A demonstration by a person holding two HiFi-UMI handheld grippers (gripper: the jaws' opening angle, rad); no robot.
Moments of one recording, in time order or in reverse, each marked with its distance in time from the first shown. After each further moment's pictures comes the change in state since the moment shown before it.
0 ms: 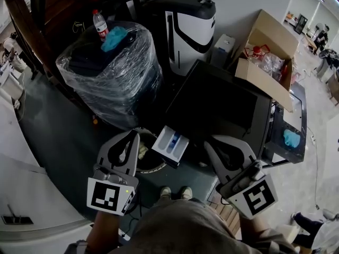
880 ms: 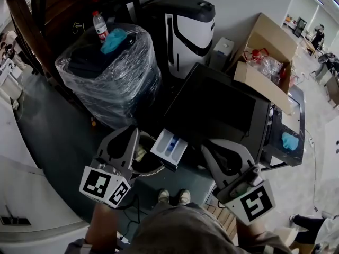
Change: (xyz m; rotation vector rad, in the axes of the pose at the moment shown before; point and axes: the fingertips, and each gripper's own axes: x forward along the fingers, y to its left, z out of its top) left arm 0.017 0.015 -0.009 -0.205 -0.048 -0.061; right arm 0.004 0.006 0.012 -0.016 -0.032 -0.001
